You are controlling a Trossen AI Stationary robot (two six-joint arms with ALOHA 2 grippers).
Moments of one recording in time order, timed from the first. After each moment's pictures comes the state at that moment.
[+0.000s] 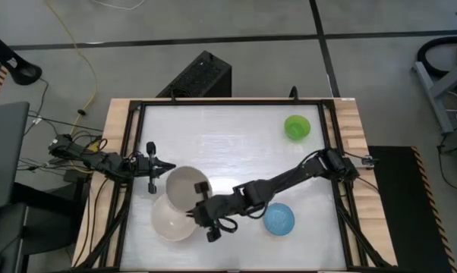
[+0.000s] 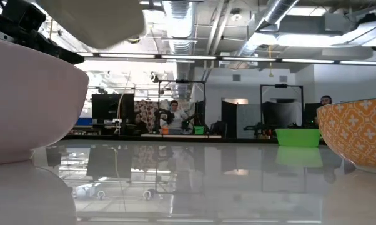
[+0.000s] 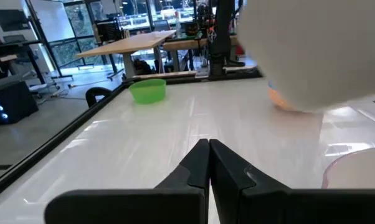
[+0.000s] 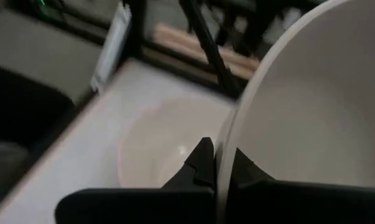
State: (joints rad) left arm -0.38 0.07 0.01 0.07 -0.52 0.11; right arm 0.38 2.12 1.86 -0.14 0.19 -0.19
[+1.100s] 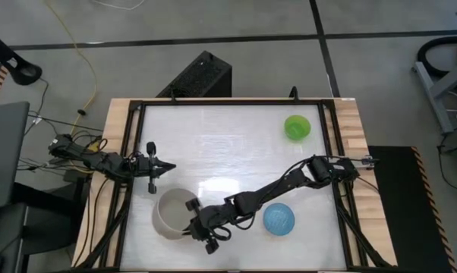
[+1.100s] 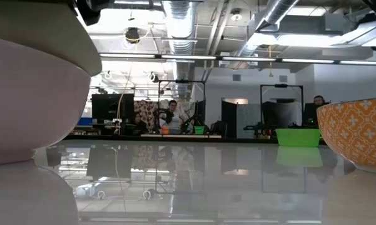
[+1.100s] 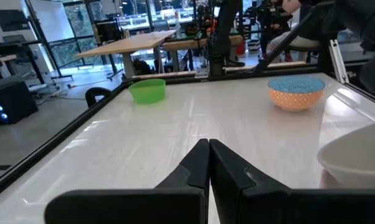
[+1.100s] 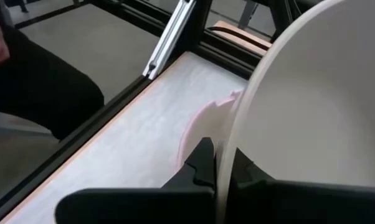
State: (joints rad) left arm -0.38 0.07 0.01 0.07 -0.52 0.11; right arm 0.38 2.28 1.86 0.01 0.02 -0.24
